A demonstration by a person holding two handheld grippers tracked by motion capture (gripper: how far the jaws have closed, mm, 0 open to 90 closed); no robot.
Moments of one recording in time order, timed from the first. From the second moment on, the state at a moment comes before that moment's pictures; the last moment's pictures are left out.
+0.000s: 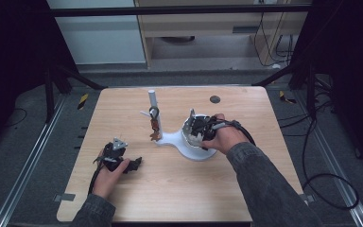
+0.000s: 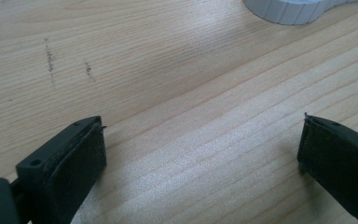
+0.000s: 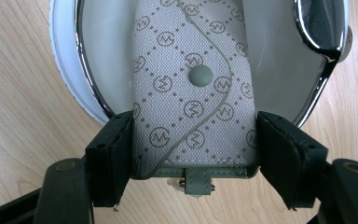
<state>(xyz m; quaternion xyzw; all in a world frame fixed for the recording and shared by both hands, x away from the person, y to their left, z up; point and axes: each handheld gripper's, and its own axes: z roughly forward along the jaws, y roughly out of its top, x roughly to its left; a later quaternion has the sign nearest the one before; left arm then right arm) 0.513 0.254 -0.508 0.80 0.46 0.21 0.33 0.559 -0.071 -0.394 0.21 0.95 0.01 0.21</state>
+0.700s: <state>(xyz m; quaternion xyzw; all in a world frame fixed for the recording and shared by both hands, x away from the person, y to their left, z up) 0.513 0.254 -0.508 0.80 0.46 0.21 0.33 0.561 -0.070 -0.396 0.21 0.96 0.01 0.20</state>
